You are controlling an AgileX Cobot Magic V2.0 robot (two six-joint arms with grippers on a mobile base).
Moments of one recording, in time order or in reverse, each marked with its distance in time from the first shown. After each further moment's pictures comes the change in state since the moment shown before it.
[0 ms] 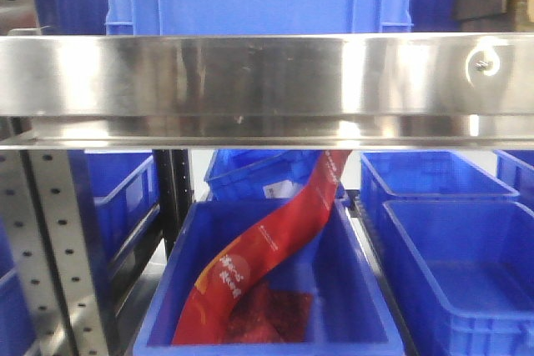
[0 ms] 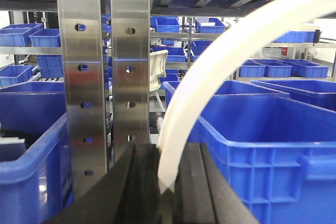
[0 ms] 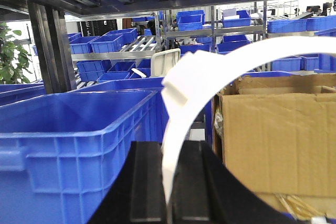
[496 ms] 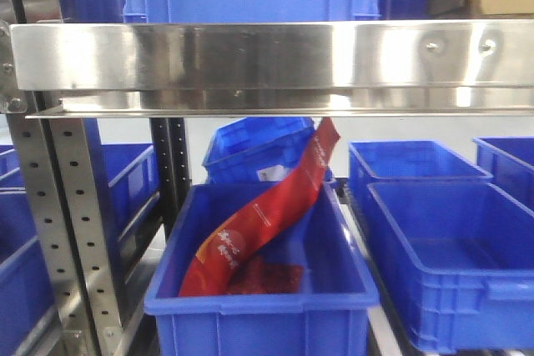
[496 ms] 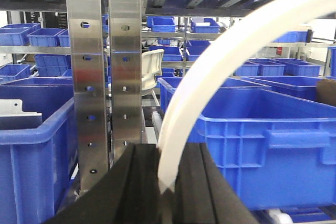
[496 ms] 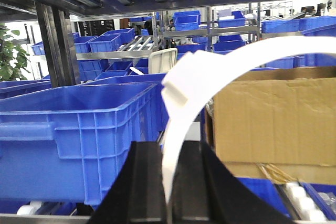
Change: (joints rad) left arm 0.000 0.000 0.000 0.000 0.000 0.000; right arm 0.000 0.000 0.000 0.000 0.000 0.000
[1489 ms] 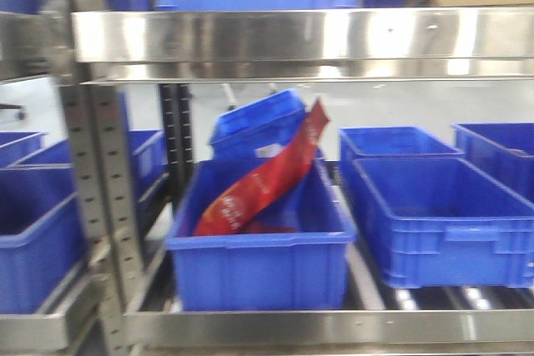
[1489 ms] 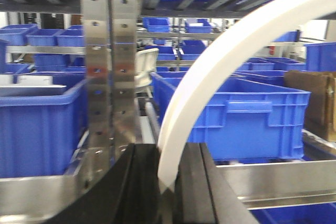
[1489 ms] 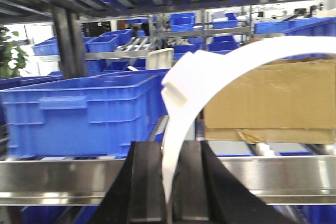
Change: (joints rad) left arm 0.000 0.000 0.000 0.000 0.000 0.000; right arm 0.000 0.000 0.000 0.000 0.000 0.000
